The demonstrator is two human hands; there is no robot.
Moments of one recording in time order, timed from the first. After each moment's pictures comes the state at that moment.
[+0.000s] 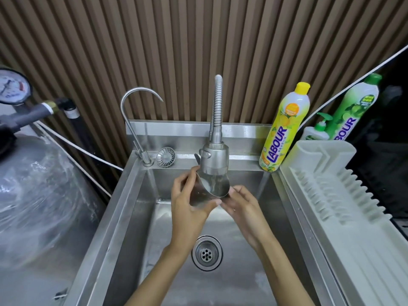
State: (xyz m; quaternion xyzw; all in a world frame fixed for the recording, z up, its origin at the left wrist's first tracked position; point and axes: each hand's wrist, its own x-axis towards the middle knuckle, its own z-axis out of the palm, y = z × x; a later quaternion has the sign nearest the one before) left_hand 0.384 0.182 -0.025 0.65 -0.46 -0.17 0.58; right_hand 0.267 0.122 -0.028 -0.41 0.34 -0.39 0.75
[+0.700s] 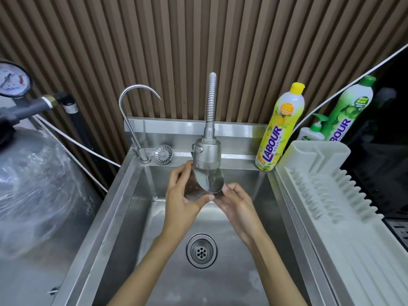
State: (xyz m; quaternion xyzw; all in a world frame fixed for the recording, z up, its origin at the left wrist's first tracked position) left_hand 0.386 0.178 -0.024 0.64 -0.48 -0.19 0.58; right_hand 0.261 0.121 -0.033 -0.41 0.30 -0.40 0.76
